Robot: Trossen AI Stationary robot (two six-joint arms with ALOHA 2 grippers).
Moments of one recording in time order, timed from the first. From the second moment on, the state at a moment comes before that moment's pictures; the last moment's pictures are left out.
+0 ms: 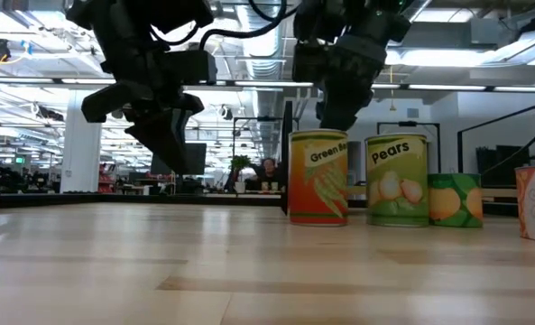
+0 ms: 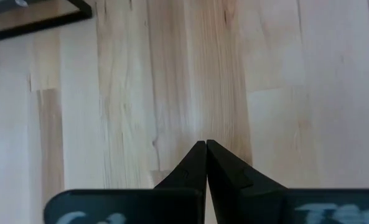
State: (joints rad) left arm -0.16 1.56 0.91 -0.49 -0.25 0.01; right arm -0.08 1.72 1.22 -0.64 -0.16 0.00
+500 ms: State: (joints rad) left arm -0.16 1.56 0.91 -0.48 -0.25 0.01; right arm -0.08 1.72 1.22 -0.65 -0.17 0.06
